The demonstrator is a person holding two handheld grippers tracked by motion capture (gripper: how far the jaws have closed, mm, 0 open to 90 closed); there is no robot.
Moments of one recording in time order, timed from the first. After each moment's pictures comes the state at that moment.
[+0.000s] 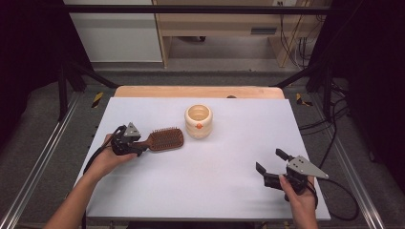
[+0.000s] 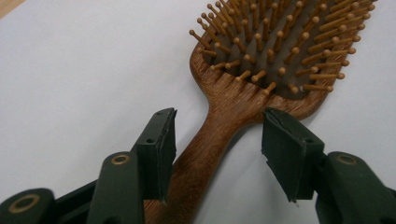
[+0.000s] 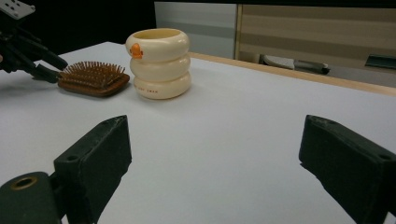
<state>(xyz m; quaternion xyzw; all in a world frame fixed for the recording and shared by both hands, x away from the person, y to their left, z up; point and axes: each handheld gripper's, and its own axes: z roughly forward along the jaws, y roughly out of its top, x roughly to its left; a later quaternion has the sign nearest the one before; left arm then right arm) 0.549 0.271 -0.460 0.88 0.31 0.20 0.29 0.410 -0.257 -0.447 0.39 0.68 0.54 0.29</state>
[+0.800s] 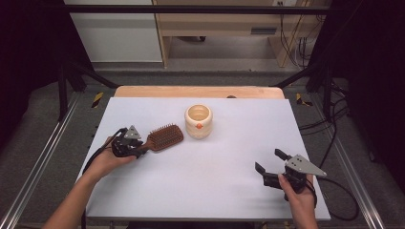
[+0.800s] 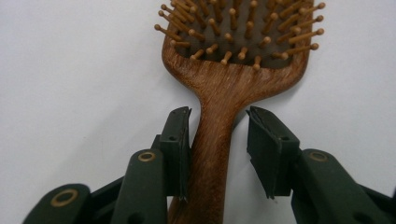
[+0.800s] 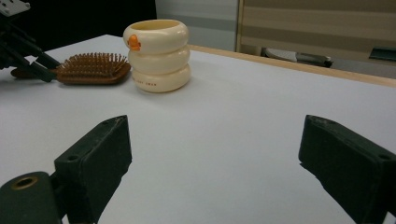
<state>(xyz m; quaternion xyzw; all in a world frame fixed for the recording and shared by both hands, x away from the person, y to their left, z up) 0.544 0.271 -0.463 0.90 0.30 0.17 0.28 0.414 -0.257 -0.451 0.39 0.69 0.53 0.28</state>
